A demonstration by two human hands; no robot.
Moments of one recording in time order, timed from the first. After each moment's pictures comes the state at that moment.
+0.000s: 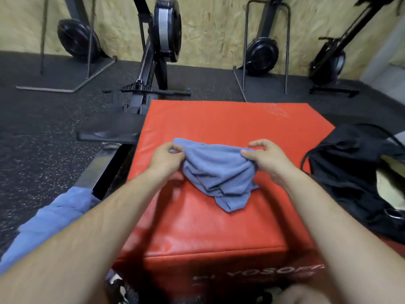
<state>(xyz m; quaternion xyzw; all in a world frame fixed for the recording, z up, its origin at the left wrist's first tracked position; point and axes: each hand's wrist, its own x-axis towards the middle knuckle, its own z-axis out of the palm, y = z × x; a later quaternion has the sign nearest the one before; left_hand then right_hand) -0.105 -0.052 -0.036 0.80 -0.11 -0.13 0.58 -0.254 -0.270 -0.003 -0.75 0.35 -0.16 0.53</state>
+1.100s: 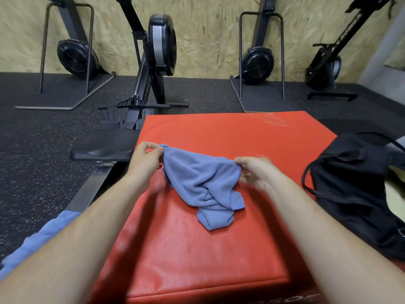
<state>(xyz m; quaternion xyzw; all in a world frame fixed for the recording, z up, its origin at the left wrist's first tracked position) -0.062 -0.060 -0.009 0.72 -0.08 -0.09 0.68 -0.210 -0.289 -0.012 -0.58 0.38 -0.11 0.72</state>
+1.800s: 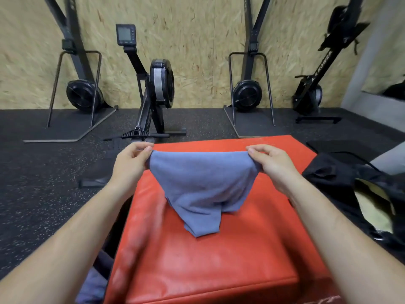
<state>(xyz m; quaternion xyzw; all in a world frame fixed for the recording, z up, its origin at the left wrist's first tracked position) -0.078 -0.015 0.071 0.70 -0.19 0.00 0.69 -0.276 -0.297 0.077 -0.72 0.23 -0.31 0.57</state>
